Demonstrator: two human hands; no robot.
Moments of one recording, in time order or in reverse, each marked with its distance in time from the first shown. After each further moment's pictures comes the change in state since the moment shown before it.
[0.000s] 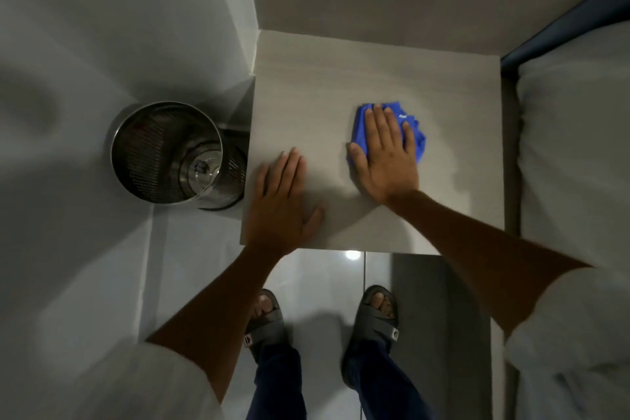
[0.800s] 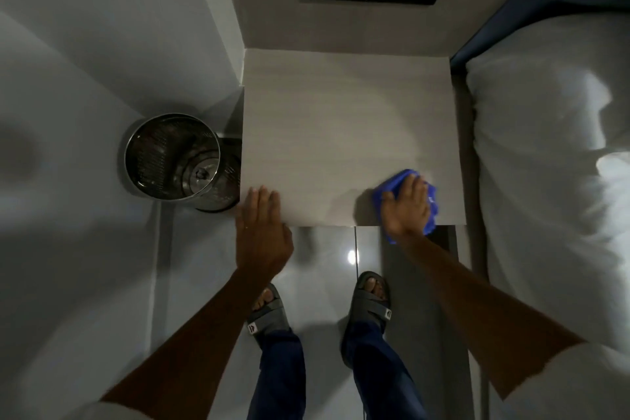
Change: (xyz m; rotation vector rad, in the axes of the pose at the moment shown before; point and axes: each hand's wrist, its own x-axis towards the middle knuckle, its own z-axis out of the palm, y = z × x) left_hand -0.071 0.040 -0.034 -0.108 -0.188 -0.238; right_hand -0.121 0.036 -0.030 0.401 -0.203 0.680
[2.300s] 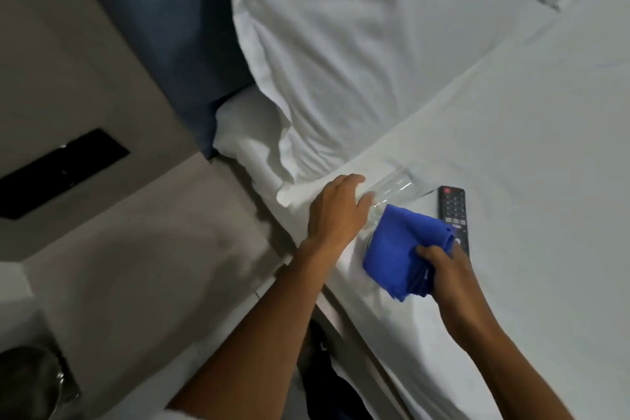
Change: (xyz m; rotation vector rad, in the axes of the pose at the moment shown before) left_hand -0.024 0.504 -0.095 -0.351 -0.198 0.707; right_hand -0.150 0.237 -0.305 1.208 0.367 0.452
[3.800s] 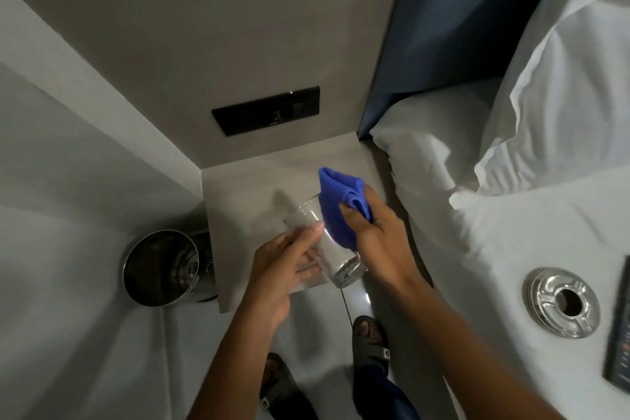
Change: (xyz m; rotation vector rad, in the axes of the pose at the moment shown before) left_hand -0.217 -0.189 -0.188 -1.170 0.373 -0.710; right_hand -0.120 -0.030 0.287 -0.267 -0.717 -0.523
